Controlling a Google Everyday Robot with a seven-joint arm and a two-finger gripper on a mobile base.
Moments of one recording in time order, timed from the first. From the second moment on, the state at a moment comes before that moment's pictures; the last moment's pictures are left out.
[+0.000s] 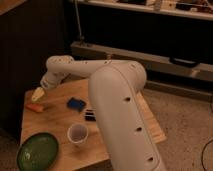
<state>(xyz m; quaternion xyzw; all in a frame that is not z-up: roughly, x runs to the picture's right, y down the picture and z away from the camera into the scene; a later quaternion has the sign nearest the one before) -0.366 0.022 0.809 -0.40 -0.21 0.33 0.83</state>
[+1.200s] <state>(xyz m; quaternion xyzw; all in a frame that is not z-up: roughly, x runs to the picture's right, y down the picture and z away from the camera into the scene) -0.390 0.056 0.848 -0.42 -0.21 0.32 0.82</state>
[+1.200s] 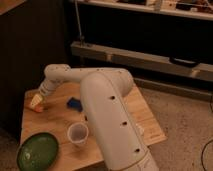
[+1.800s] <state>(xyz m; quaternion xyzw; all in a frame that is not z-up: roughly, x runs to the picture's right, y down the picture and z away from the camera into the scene) -0.390 0.057 0.849 -0.42 -0.21 0.32 0.82</state>
